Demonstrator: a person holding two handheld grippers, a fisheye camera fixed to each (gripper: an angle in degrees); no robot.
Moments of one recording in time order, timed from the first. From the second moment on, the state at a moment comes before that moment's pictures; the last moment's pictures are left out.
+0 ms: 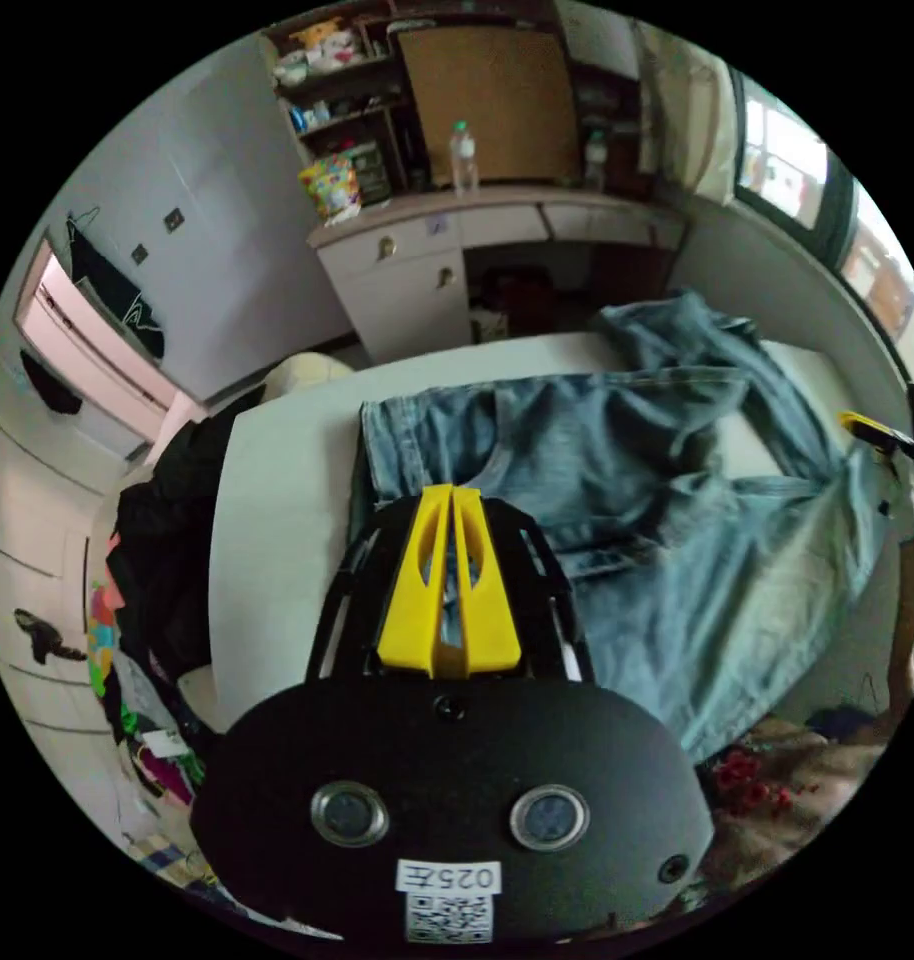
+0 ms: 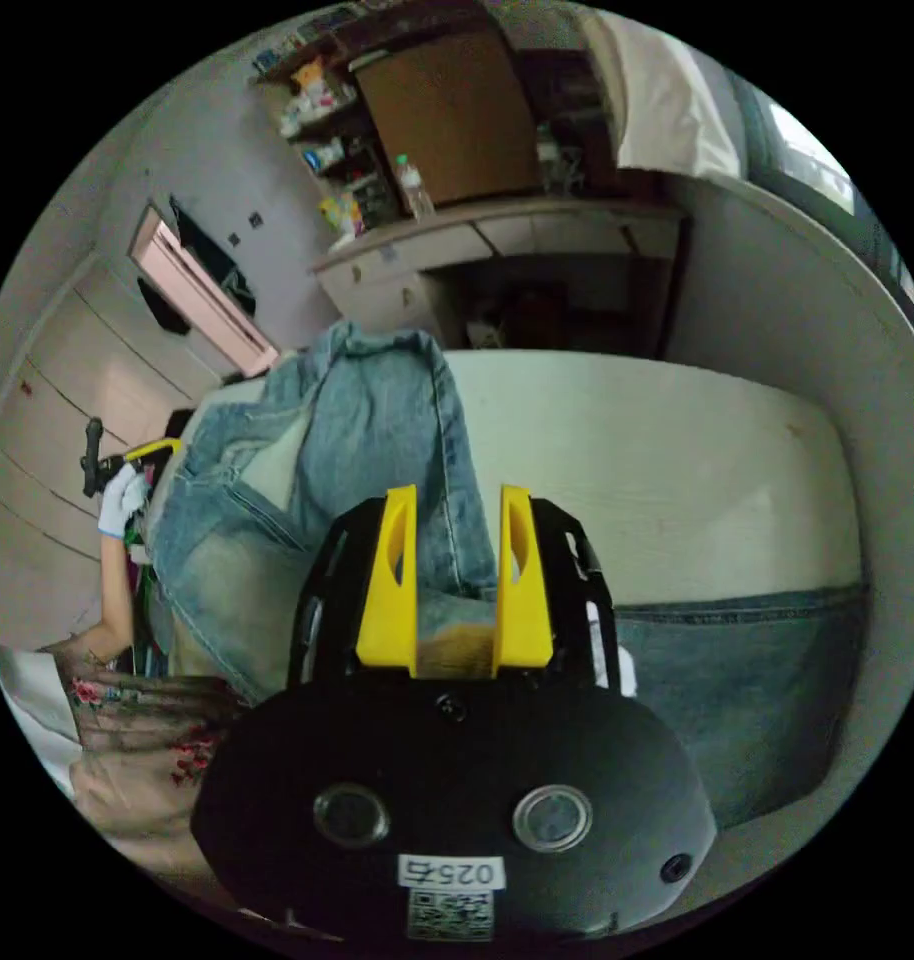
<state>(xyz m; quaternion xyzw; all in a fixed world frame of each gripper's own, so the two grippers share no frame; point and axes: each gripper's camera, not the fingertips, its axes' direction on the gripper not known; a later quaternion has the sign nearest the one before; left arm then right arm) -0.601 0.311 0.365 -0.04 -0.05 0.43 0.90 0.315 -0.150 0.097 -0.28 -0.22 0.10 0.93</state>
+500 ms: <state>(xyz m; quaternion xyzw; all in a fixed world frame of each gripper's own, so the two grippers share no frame) -0.635 0.280 0.389 -0.03 -0.09 0.43 0.90 0.178 -0.241 0.036 -0.36 0.05 -0.24 0.90</state>
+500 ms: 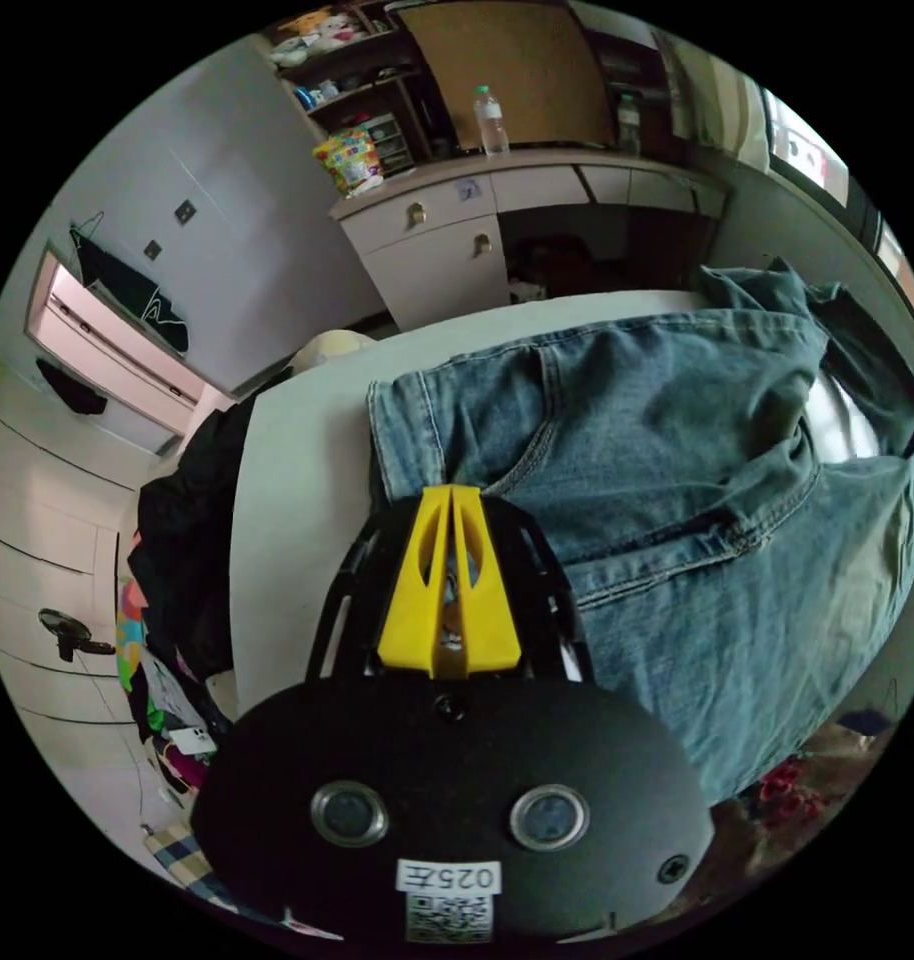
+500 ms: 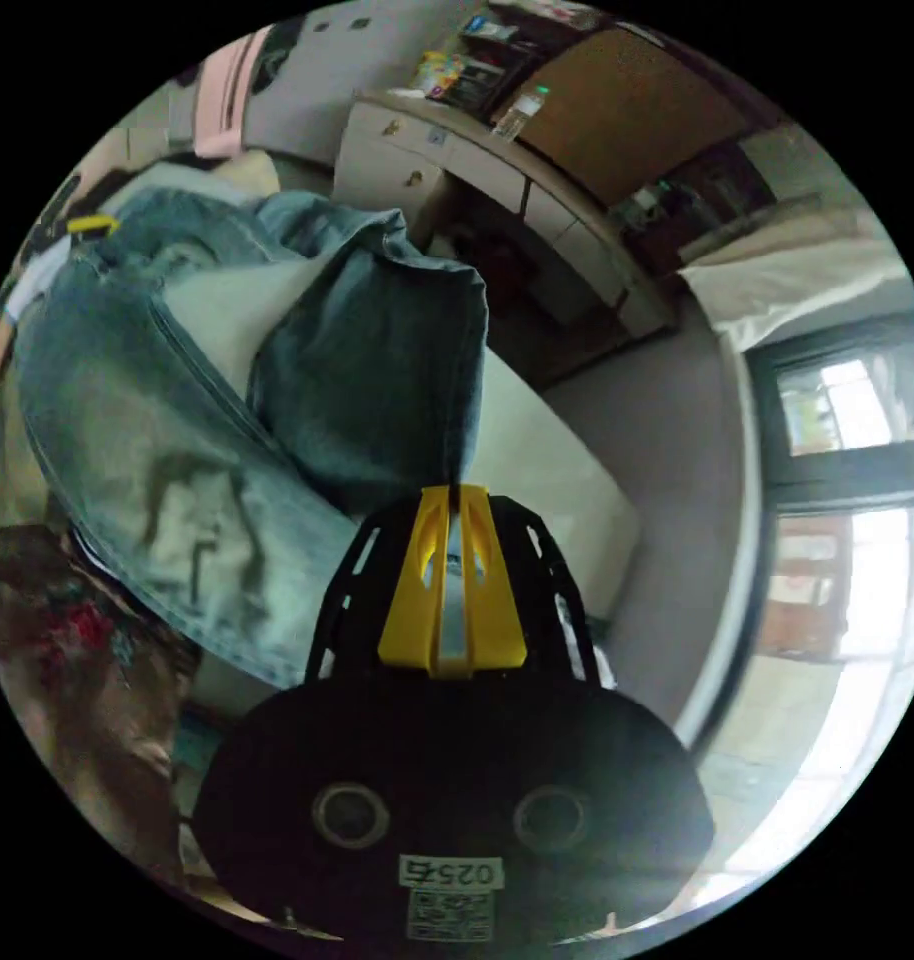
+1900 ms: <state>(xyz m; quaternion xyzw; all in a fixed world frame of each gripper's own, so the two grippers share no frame) -0.524 0.399 0.349 -0.12 0.09 0.68 0.71 0.254 -0.117 -0.006 -0.24 -0.13 0.00 0.96</state>
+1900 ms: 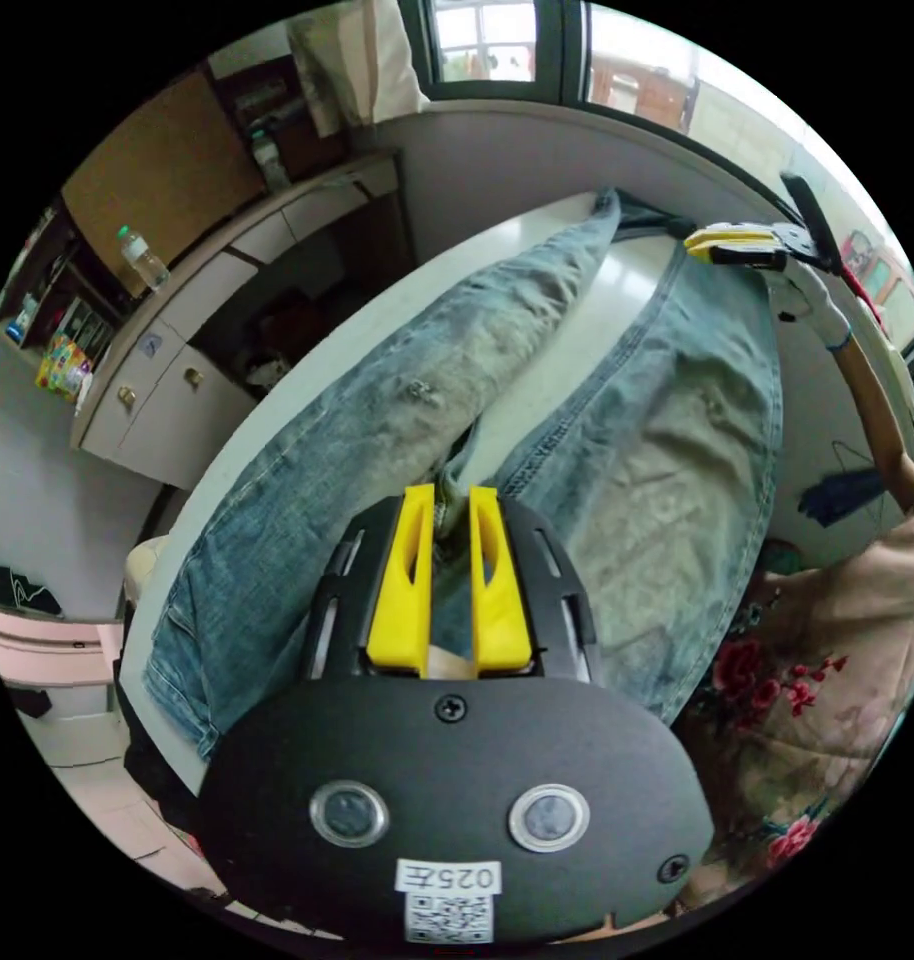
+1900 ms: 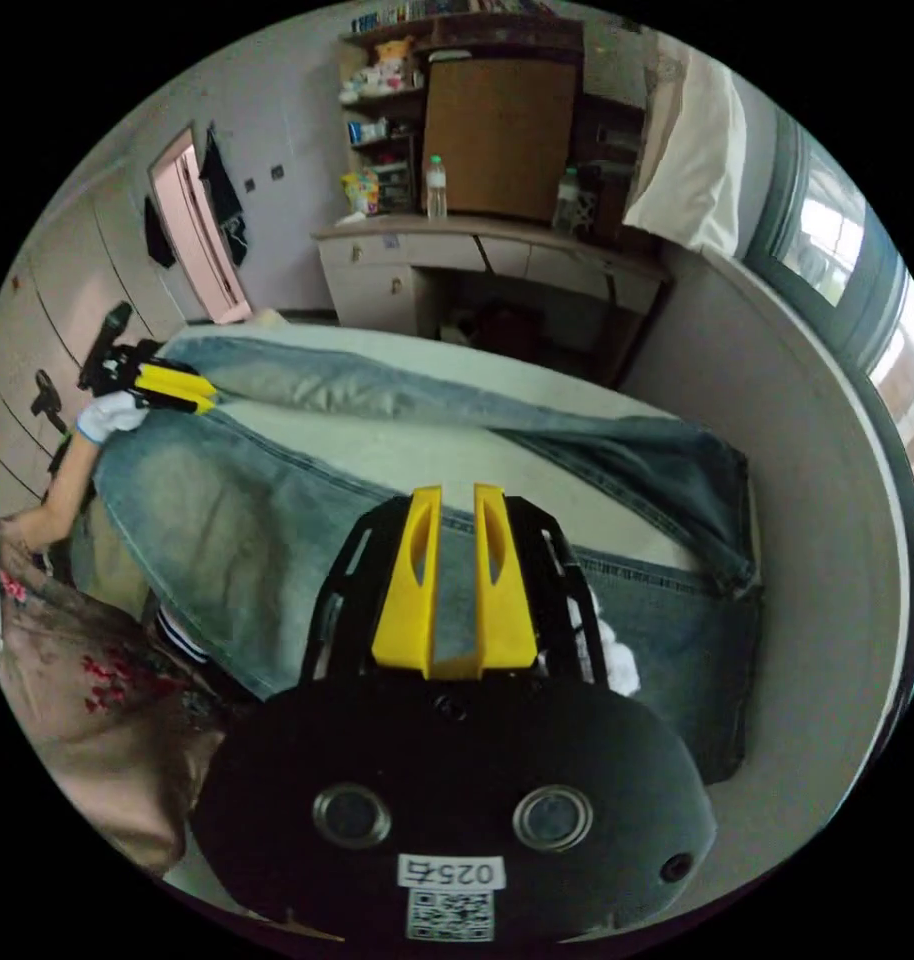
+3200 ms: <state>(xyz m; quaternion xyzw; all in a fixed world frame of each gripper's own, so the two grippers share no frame) -0.596 0.330 0.319 -0.16 0.29 0.59 0.73 0.381 -0.146 0.127 -0.45 -0.24 -0.04 0.86</state>
